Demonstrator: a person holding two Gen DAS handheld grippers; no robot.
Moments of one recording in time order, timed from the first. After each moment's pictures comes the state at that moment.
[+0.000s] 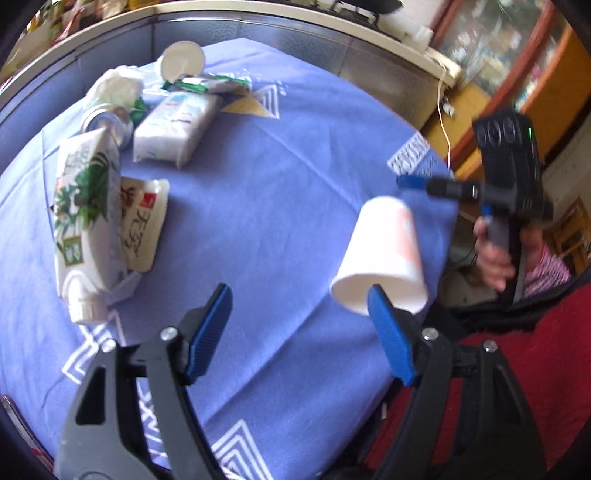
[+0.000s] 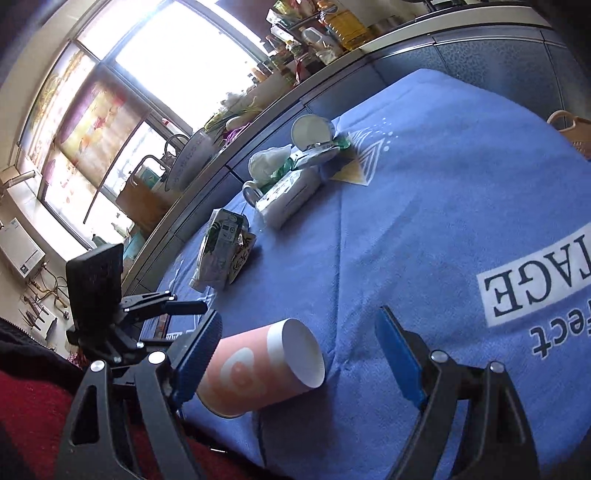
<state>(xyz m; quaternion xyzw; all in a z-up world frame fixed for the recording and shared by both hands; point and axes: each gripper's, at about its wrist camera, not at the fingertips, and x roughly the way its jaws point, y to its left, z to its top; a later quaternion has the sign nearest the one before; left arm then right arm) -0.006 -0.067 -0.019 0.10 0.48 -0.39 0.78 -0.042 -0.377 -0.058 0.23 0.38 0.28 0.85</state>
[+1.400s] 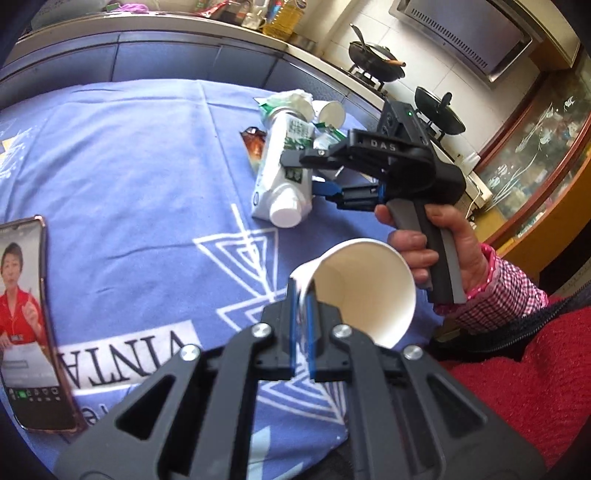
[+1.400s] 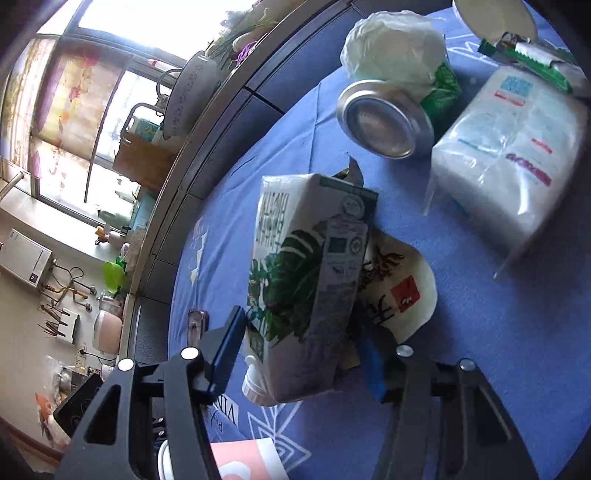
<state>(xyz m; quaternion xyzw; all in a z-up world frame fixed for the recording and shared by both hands) -0.067 0.136 -0.018 -0.14 0.42 -0.29 0.85 0.111 -0.148 -0.072 0.25 0.51 0.35 0.75</state>
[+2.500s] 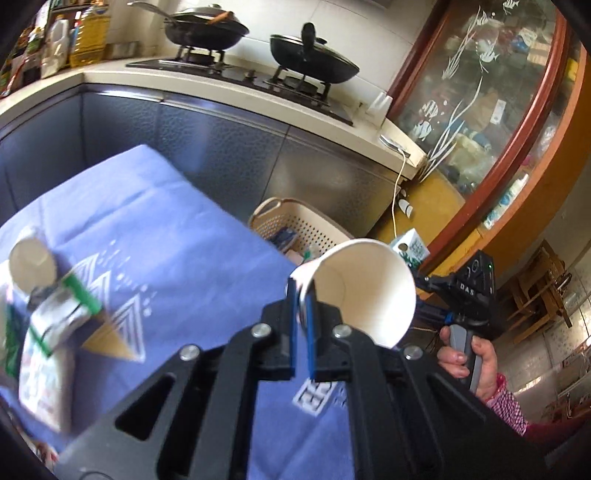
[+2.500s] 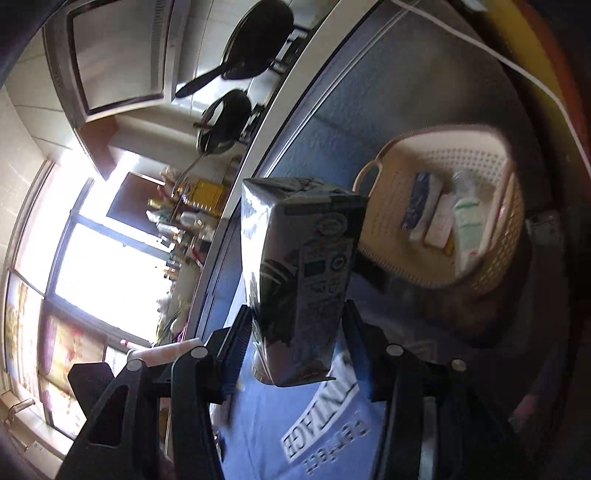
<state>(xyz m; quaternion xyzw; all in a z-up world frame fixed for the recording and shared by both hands) 0.110 -0.285 0.069 0.00 0.39 -0.47 0.79 -0.050 -0.639 -0.075 0.52 0.20 0.02 0.83</state>
